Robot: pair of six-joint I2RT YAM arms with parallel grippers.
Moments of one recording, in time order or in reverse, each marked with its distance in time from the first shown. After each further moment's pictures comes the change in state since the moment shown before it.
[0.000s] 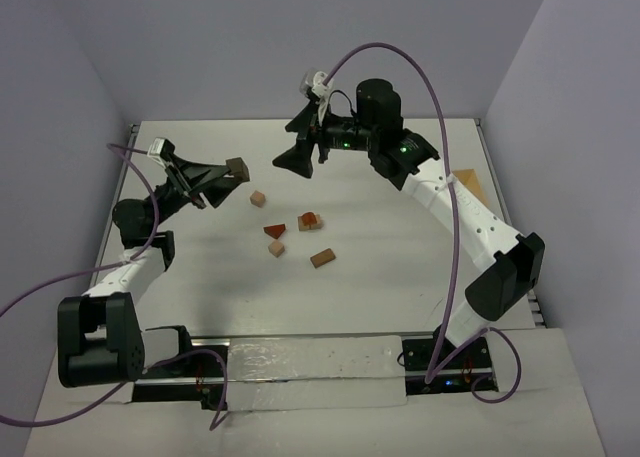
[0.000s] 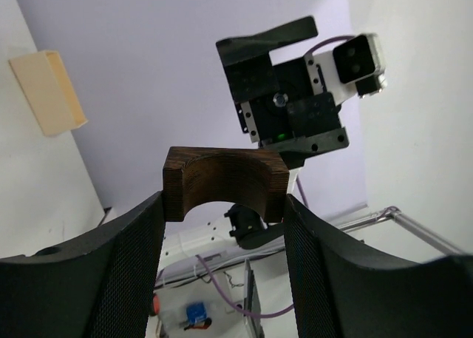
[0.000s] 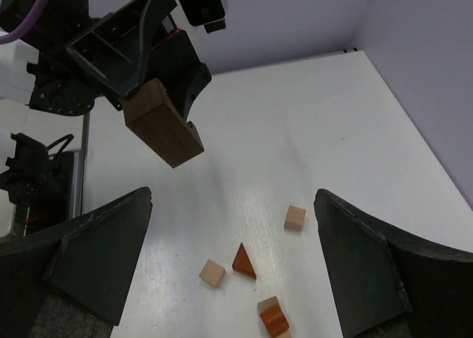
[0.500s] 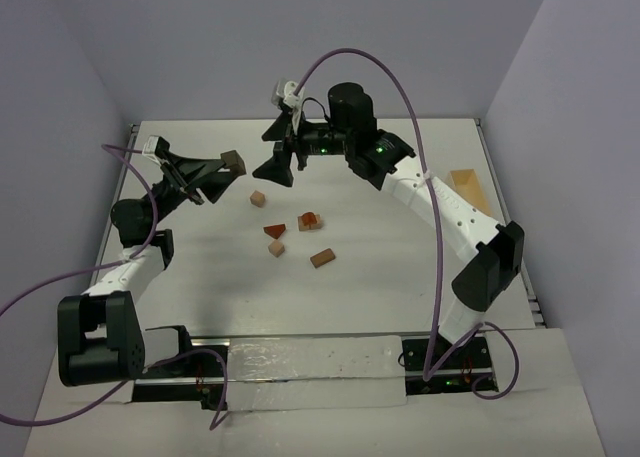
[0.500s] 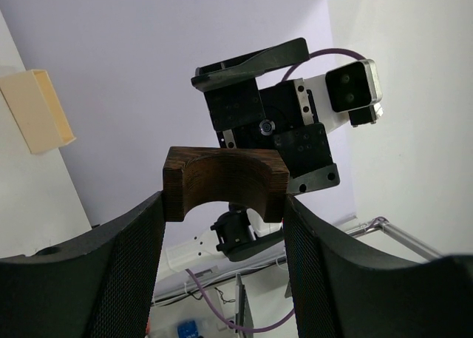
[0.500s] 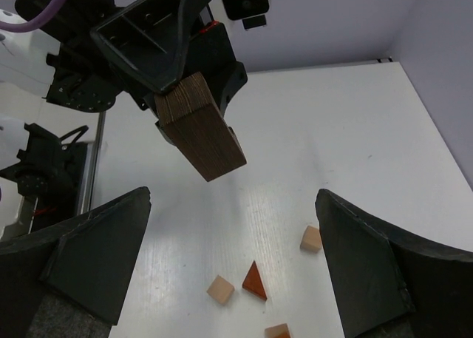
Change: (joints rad) left arm 0.011 0.006 0.011 0.029 -0.052 -0.042; right arm 0.089 0.090 0.077 -0.013 -0.004 -0.044
